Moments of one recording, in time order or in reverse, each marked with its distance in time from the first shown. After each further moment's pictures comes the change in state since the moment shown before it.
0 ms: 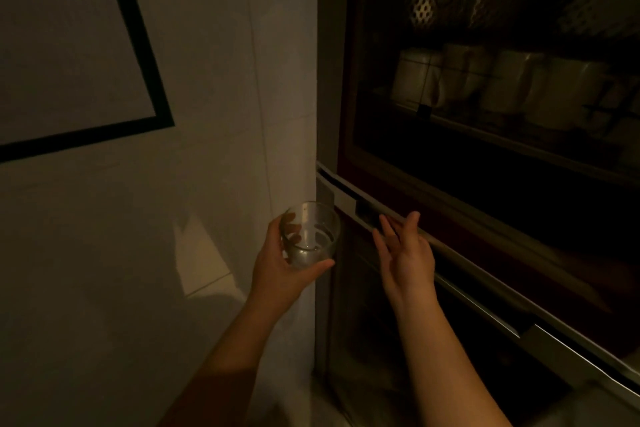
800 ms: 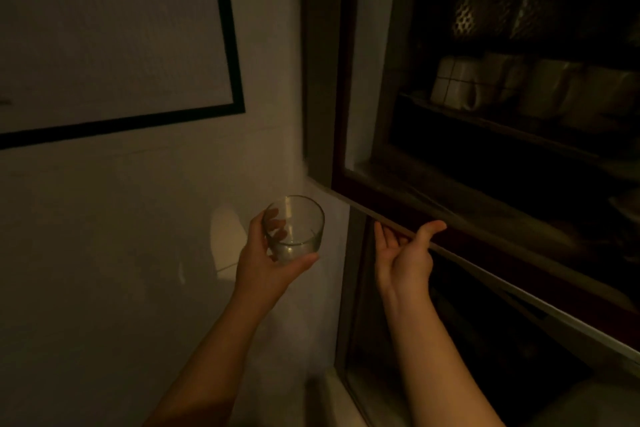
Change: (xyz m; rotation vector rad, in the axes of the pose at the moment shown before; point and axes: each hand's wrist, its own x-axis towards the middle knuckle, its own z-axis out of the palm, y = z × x) left_hand -0.059 0.008 -0.074 -0.041 0.185 -0.030; right_hand -0.065 0.019 0.037 0.400 0.059 0.103
